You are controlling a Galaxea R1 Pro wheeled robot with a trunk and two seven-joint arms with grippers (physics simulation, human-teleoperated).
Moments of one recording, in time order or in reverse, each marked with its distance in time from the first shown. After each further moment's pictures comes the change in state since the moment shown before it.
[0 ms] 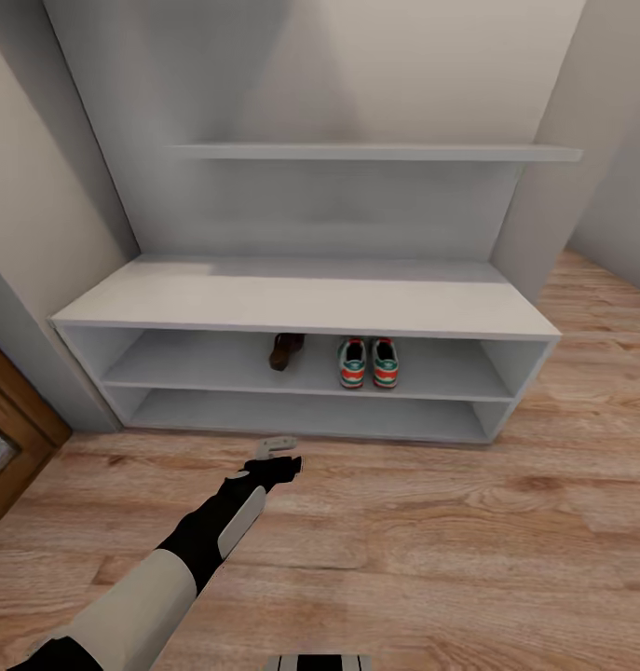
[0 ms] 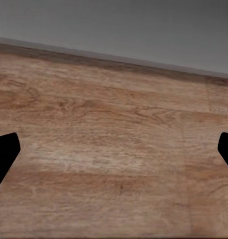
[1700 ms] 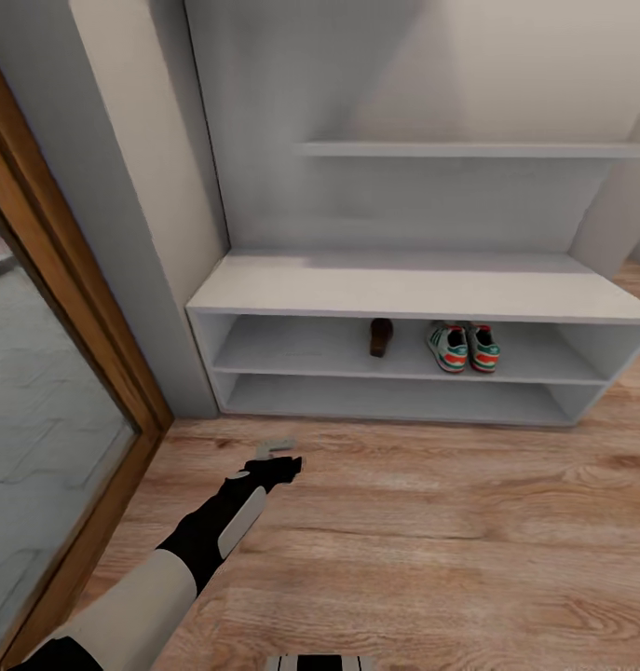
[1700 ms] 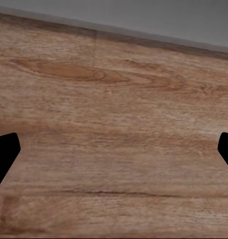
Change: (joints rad) left arm 0.000 0.000 -0.003 0.000 0.002 0.000 0.000; right arm 0.000 0.000 0.000 0.000 0.000 0.000 0.000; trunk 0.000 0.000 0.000
